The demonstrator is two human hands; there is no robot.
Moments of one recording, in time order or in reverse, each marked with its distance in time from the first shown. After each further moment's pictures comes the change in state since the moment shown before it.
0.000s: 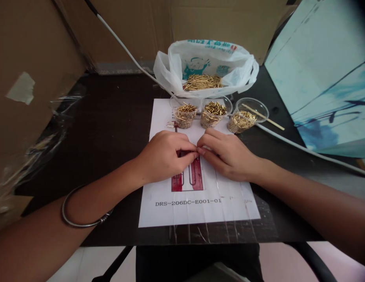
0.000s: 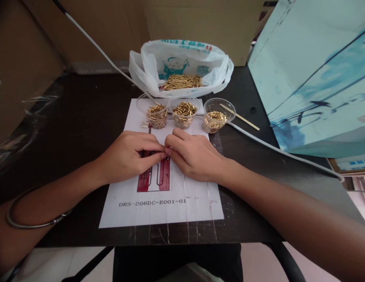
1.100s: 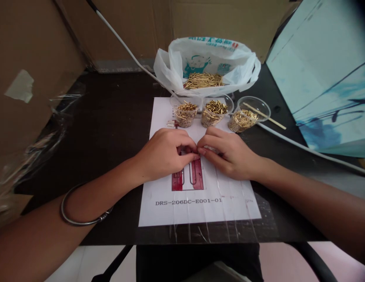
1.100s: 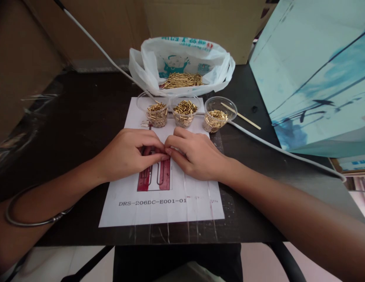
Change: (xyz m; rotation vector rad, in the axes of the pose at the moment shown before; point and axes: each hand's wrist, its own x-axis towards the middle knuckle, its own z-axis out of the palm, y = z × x) left_hand 0.001 -0.003 -0.001 -0.067 0.035 -0.049; right_hand 0.000 0.004 0.001 0.054 0.026 -0.021
